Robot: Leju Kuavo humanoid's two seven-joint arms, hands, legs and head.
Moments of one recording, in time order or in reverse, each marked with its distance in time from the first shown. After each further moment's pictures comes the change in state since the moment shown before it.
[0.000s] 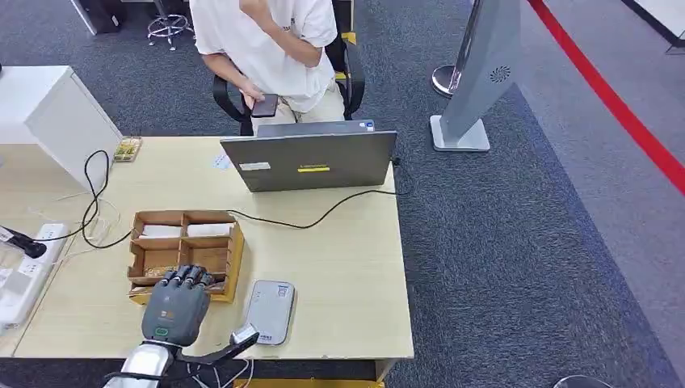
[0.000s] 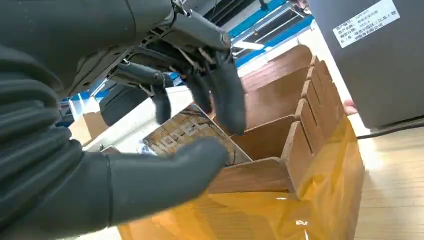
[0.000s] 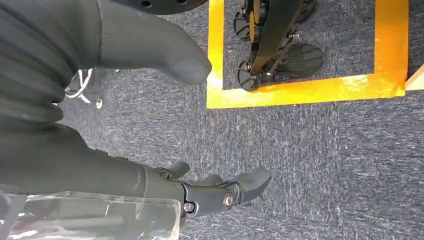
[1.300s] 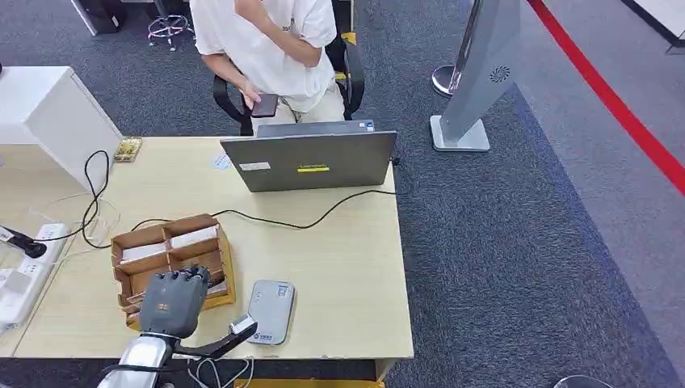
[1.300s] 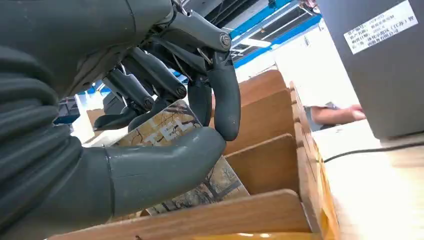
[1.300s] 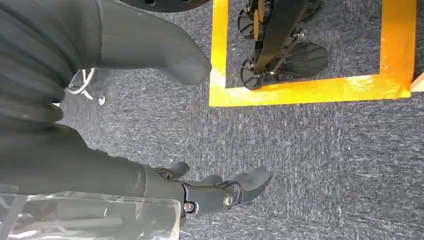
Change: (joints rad) left arm -0.018 -0.033 0.042 -0.007 0.001 -0.022 -0.018; right arm 0.000 0.000 -0.002 0.000 0.018 0.001 0.004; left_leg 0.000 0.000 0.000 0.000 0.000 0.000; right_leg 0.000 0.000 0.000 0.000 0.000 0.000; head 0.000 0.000
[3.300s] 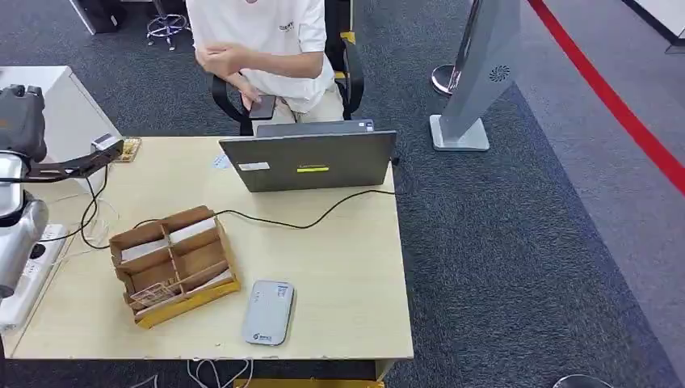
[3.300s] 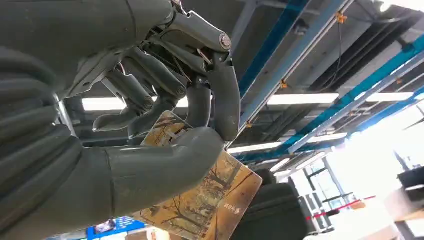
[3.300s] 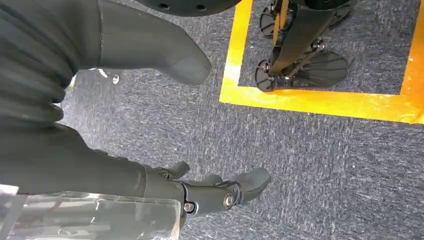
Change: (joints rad) left arm -0.913 0.228 -0.010 0.692 0.010 0.074 0.061; right arm -0.017 0.000 0.027 0.005 0.114 0.038 0.028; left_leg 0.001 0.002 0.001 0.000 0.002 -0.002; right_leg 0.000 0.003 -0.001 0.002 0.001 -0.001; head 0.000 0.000
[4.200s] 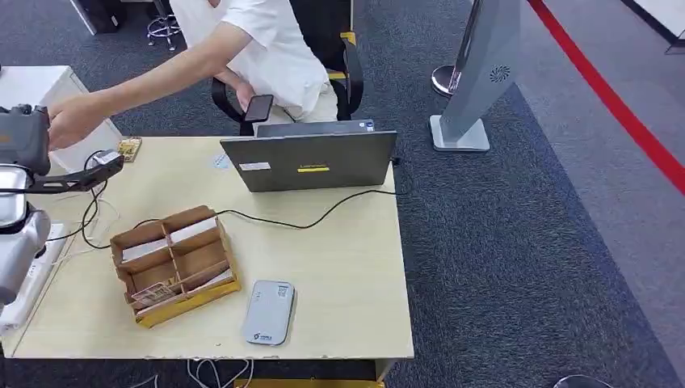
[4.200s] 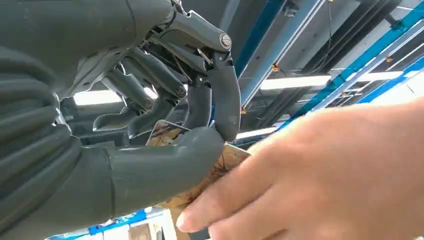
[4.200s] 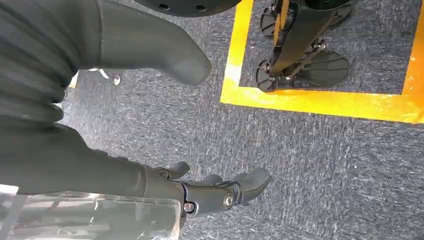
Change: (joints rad) left arm -0.007 -0.016 0.009 0.120 -0.009 0.035 -0.022; right arm -0.001 0.000 0.000 0.002 -0.003 -0.001 0.009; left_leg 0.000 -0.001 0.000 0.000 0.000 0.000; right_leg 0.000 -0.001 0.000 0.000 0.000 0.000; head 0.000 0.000
